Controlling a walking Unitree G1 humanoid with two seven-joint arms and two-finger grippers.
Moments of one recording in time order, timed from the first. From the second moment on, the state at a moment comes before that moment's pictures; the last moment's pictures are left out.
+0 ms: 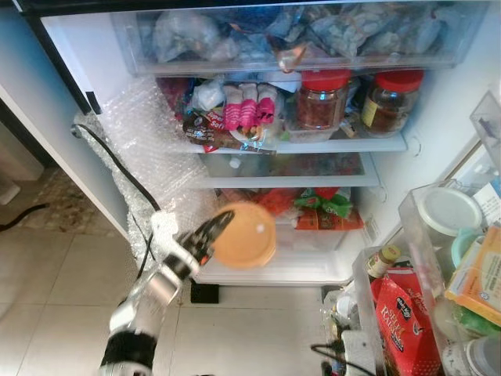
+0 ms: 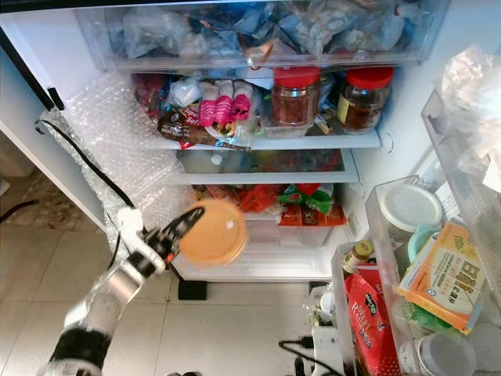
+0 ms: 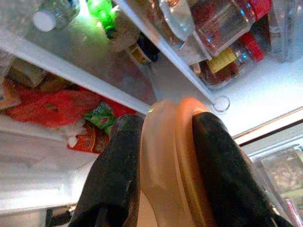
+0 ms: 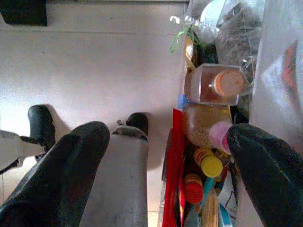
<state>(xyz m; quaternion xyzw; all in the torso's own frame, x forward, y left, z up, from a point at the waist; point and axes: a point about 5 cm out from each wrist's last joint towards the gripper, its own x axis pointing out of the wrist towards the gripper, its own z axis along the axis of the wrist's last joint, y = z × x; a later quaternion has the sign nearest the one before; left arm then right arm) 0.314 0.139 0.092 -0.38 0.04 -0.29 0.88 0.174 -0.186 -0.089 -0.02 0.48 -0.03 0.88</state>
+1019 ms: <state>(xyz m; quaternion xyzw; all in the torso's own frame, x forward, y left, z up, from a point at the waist) 0.319 0.149 0.106 -0.37 0.01 -0.28 0.89 0.186 -0.198 -0.081 -0.03 0.46 -0.05 0.89</state>
